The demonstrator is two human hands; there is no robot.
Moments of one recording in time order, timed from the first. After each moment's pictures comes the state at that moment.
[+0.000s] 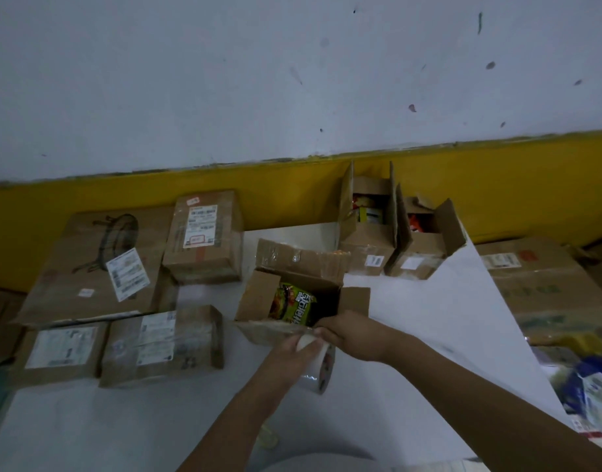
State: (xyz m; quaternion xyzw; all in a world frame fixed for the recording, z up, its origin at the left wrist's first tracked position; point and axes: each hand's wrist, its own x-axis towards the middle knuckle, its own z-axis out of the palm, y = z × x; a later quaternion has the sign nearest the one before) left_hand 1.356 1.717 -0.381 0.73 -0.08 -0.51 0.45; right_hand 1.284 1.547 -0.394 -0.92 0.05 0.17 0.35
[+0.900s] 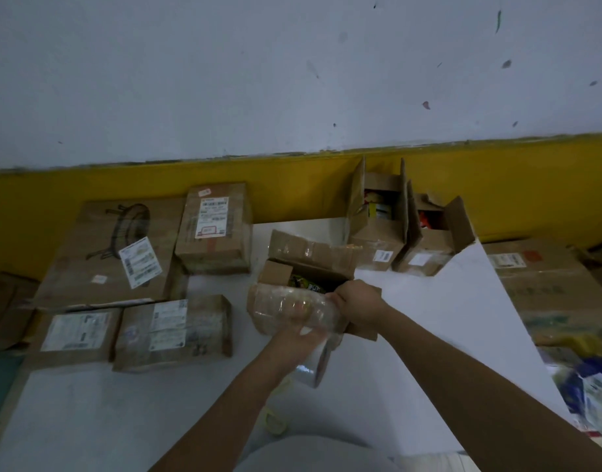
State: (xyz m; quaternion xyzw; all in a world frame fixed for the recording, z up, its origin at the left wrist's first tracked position) left_hand 1.374 1.721 -0.371 0.78 -0.13 -0.49 0.37; right_hand 1.322 1.540 -0.399 -0.90 0.27 0.16 0.31
